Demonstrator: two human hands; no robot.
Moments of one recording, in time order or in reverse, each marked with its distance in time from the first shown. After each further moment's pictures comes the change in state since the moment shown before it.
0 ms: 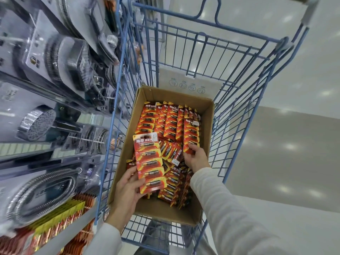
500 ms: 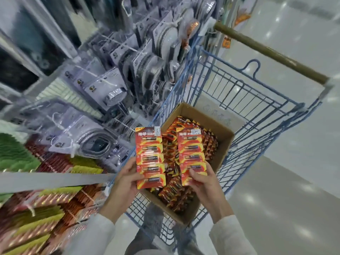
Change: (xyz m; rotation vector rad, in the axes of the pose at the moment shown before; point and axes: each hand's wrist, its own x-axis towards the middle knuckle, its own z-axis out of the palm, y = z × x) left_hand -0.115 -0.003 -0.029 -0.421 -0.004 0.261; right_hand -0.190 -0.015 -0.026 -0.415 -0.588 -0.104
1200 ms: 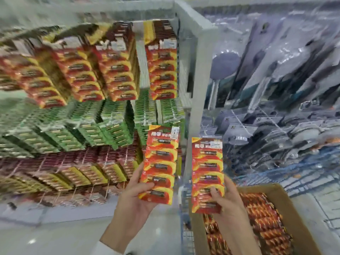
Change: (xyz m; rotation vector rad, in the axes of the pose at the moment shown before) left_hand -0.276 -0.009 -0.087 -0.722 0.299 0.629; right_hand -0.157 0.033 0.173 -0.482 -0.766 -0.022
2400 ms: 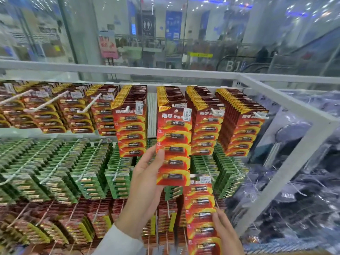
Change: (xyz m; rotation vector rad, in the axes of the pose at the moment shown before) left_hand 0.020 0.261 -0.052 0.186 -0.039 0.399; right_hand 0.050 0.087 0.249 -0.330 0.126 -0.047
